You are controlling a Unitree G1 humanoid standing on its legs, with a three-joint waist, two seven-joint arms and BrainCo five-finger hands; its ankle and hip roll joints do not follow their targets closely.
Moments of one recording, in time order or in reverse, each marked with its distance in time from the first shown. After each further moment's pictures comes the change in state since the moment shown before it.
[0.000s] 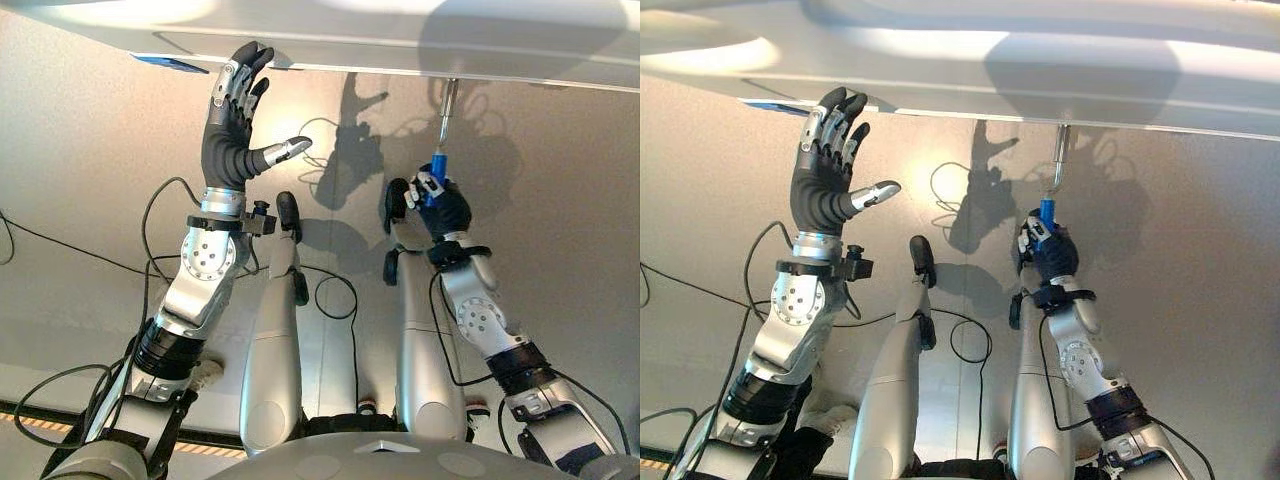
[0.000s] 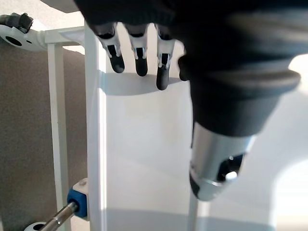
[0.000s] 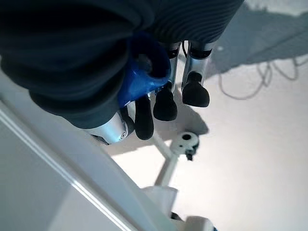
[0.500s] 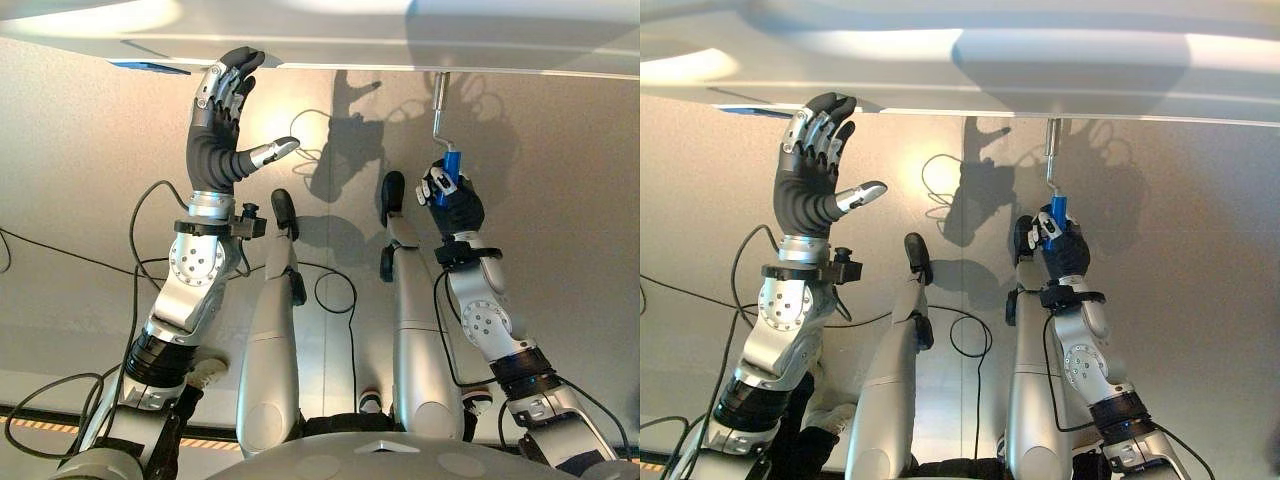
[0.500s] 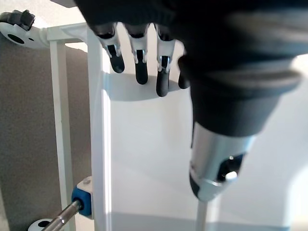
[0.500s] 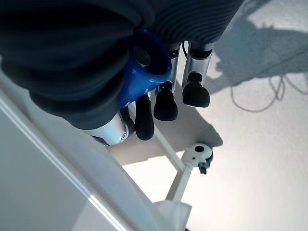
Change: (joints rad) left arm 0.041 0.010 0.037 -0.034 -0.003 0.001 -0.009; right arm 0.028 0.004 -0.068 -0.021 -0.089 -0.026 -0.040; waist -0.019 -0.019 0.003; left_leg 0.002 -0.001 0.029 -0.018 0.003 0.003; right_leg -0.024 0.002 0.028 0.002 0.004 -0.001
